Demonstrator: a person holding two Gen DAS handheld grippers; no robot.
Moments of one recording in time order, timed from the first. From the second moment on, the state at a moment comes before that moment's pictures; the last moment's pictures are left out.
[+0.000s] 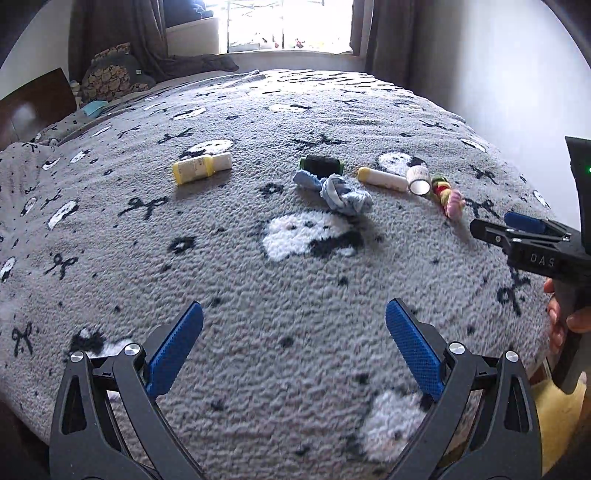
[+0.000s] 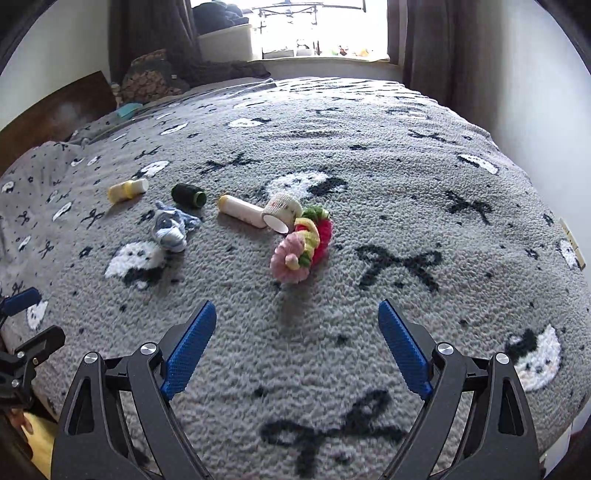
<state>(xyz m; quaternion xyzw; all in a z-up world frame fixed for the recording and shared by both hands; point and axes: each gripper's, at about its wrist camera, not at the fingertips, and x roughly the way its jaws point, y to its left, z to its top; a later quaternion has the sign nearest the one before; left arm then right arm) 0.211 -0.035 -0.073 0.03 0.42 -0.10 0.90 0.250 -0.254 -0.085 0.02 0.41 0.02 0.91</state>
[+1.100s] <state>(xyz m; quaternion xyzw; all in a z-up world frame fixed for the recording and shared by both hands) 0.338 -0.107 -0.105 0.00 0.45 -0.11 0.89 0.282 -0.267 -0.095 0.01 0.40 0.02 0.92</state>
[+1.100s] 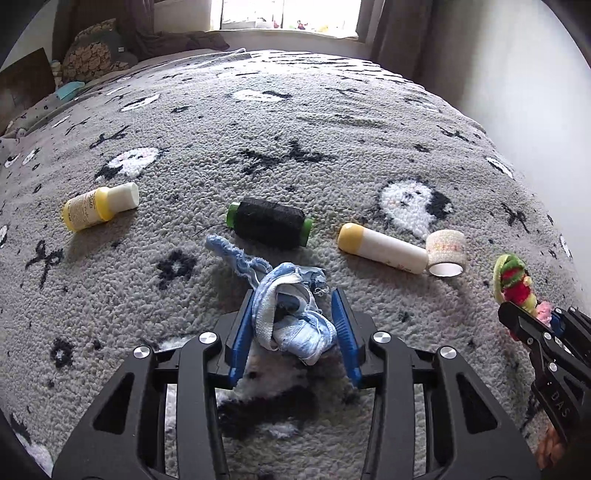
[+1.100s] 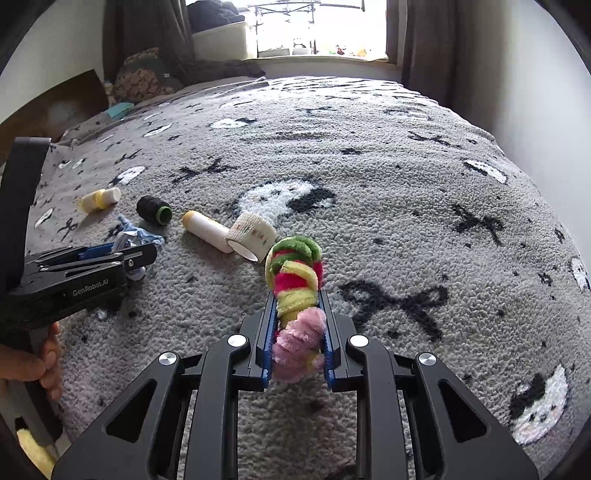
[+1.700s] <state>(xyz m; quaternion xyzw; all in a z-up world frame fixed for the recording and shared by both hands) 0.204 -0.049 -0.046 0.06 0.39 -0.16 0.91 0.178 -0.212 -0.057 -0.04 0.34 0.11 0.93</state>
